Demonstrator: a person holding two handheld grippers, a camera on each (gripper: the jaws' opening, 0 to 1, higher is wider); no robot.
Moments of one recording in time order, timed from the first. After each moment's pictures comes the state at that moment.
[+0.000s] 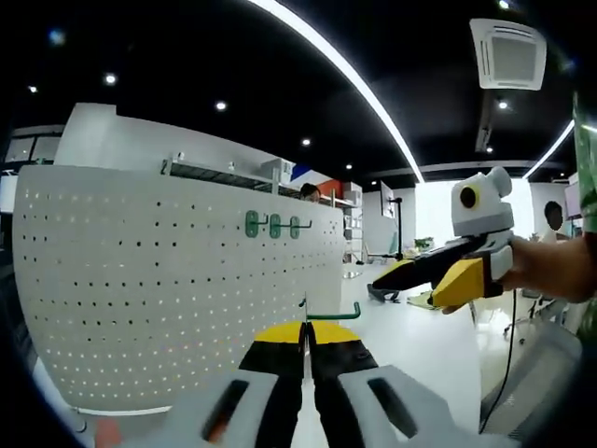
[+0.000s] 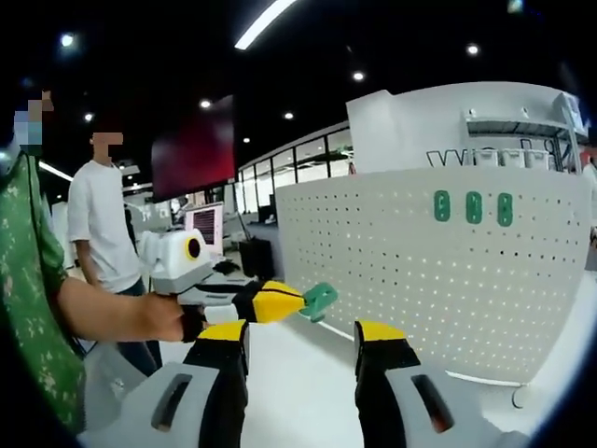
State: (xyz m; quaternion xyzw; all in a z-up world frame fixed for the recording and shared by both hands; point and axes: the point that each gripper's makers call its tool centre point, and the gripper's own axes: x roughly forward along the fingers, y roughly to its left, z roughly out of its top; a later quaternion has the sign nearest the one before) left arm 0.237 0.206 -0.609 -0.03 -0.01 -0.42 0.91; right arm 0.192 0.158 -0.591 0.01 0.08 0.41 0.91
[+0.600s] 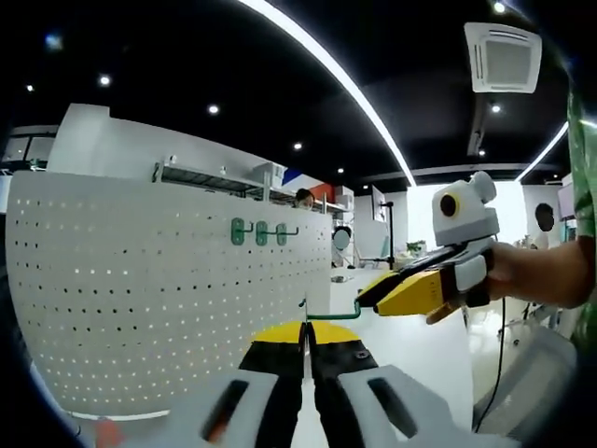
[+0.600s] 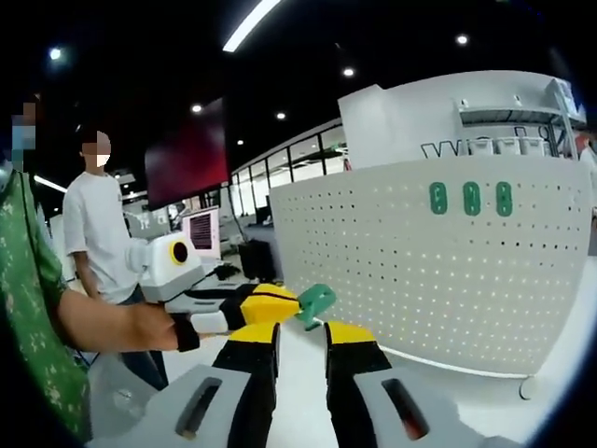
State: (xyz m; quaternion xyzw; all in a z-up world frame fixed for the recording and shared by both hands) left arm 0.227 0.194 -0.600 -0.03 -0.02 -0.44 0.90; right arm 0.200 0.159 -0.592 0.03 0.10 0.40 0.91
